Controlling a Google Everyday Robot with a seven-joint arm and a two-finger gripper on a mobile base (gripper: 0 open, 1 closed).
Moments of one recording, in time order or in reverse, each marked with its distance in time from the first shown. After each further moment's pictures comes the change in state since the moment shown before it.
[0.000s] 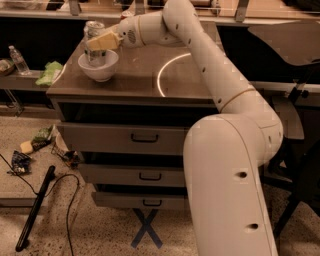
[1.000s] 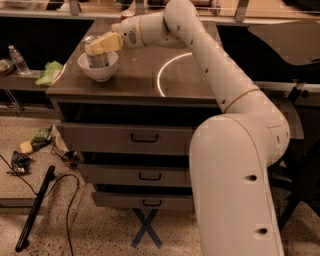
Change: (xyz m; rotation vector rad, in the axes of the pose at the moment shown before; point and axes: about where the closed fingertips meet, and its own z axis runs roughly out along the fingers) arm 0.000 0.001 -0.003 0.024 -0.008 -0.020
